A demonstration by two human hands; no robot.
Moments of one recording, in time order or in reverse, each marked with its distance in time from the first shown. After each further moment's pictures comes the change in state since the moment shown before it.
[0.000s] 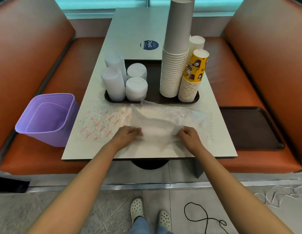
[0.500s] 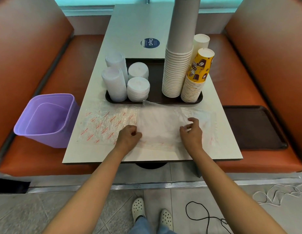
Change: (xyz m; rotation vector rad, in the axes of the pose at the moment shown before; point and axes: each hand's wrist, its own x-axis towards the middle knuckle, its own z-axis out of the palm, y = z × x) left_hand 0.005 -0.004 0.010 0.156 0.251 0.069; right_hand 0.009 -0.015 0.020 0.010 0.328 0.130
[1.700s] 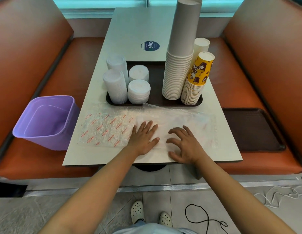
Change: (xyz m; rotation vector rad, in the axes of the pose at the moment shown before) left_hand 0.017 0.007 0.029 0.742 -0.403 0.239; right_hand 0.002 0.029 -0.008 -0.854 -0.347 -1.033
